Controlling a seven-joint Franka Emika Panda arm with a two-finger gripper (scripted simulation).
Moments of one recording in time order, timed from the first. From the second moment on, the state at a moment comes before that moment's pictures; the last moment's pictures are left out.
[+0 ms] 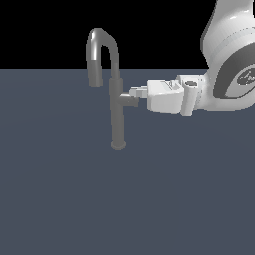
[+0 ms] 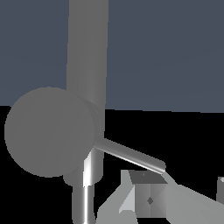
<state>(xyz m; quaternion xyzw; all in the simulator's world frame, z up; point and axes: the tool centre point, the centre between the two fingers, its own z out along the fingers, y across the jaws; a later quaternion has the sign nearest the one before) -0.042 -0.017 0.232 -0.47 0.52 0.46 0.54</state>
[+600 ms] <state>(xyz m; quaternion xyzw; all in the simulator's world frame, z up) -0.043 -0.017 0.205 -0.48 0.52 0.46 0.54</state>
